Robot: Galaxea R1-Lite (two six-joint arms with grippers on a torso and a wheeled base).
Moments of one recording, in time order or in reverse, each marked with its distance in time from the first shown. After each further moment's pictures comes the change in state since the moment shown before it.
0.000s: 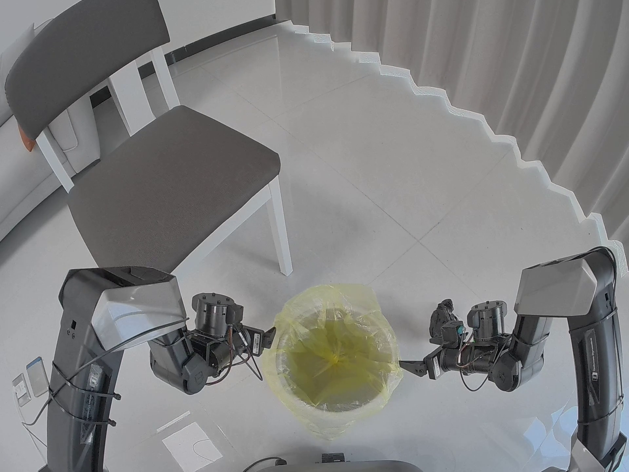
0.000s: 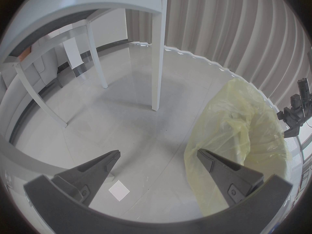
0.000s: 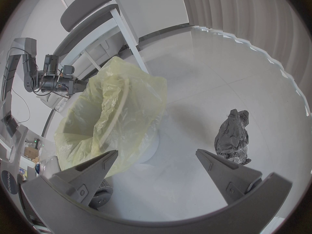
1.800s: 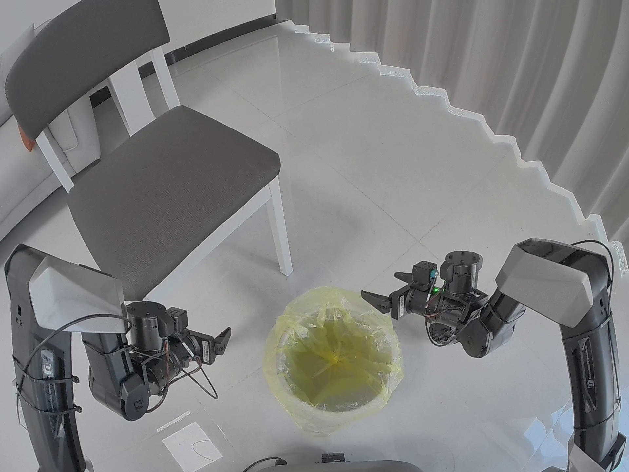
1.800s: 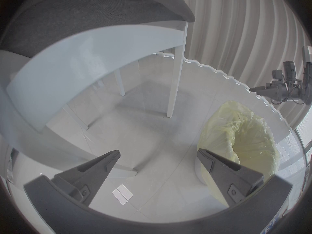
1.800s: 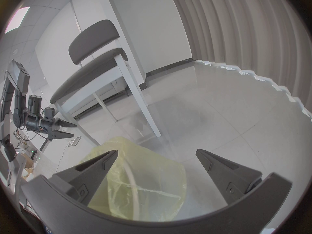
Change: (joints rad) left arm 0.118 -0.216 0.496 -0.386 -0.043 0.038; right arm 0.096 -0.008 -0.410 0.027 -0.014 0.153
